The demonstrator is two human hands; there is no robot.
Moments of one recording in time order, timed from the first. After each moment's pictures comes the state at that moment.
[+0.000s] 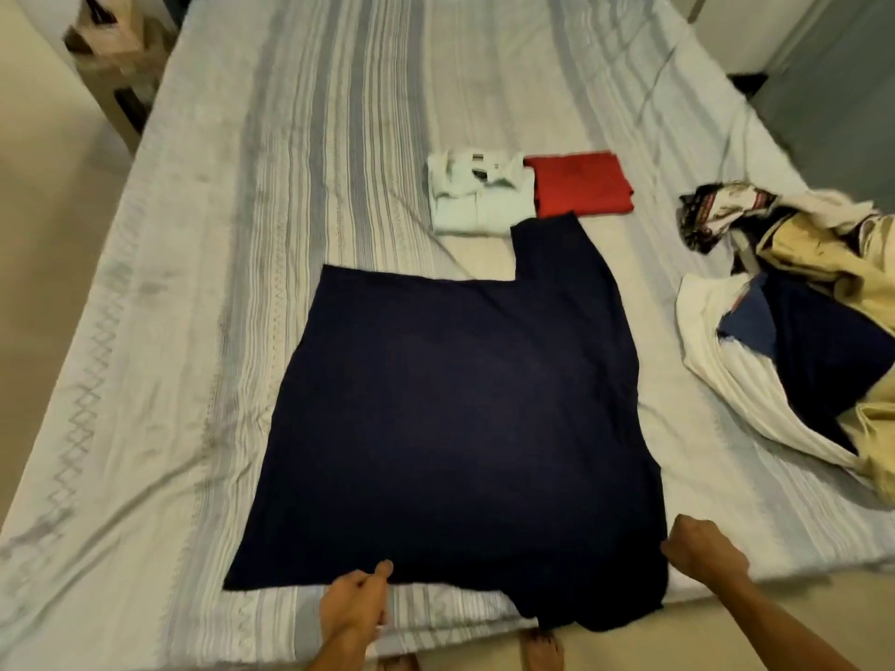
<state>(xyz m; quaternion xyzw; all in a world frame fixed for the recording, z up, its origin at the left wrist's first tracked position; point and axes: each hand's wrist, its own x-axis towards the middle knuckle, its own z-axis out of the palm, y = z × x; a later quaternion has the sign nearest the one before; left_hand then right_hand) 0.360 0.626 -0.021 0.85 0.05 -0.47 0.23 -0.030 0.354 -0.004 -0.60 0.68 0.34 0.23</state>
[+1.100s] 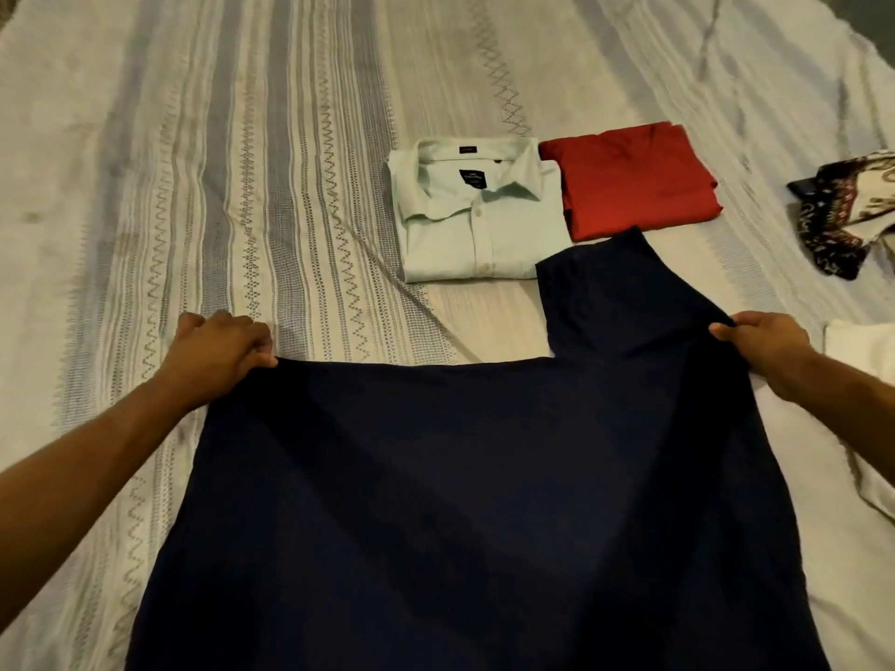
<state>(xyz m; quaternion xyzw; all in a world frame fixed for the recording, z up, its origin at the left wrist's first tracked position) 0.767 0.169 -0.091 0.78 -0.61 -0.12 -0.07 0.152 -0.098 -0.082 -0.49 0.78 -0.16 0.36</state>
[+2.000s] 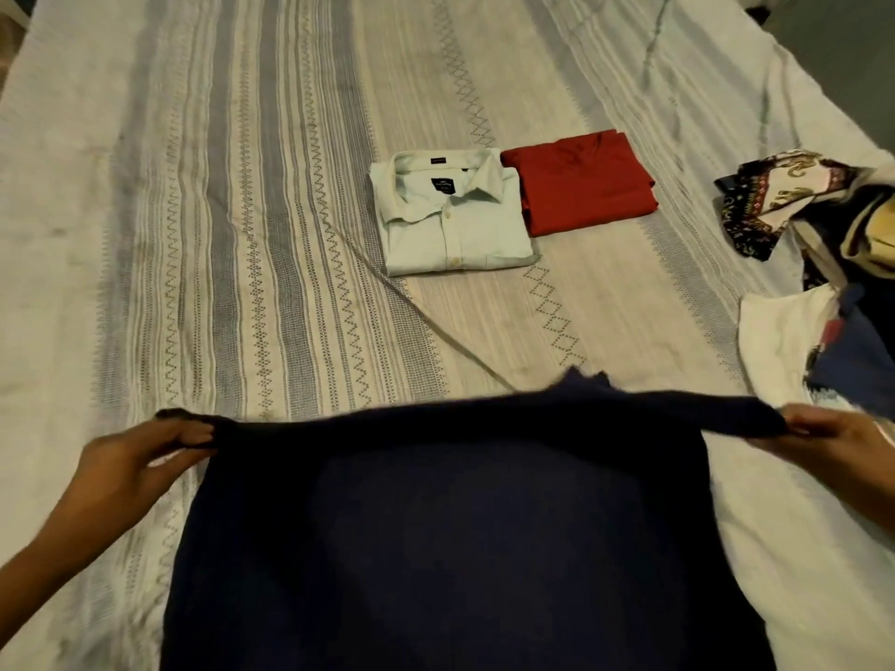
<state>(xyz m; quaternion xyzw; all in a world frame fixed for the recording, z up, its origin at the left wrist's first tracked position) 0.709 0.358 -0.007 0.79 -0.54 -0.20 0.21 0.003 0.071 -0.002 -0.56 0.65 -0.13 0.49</state>
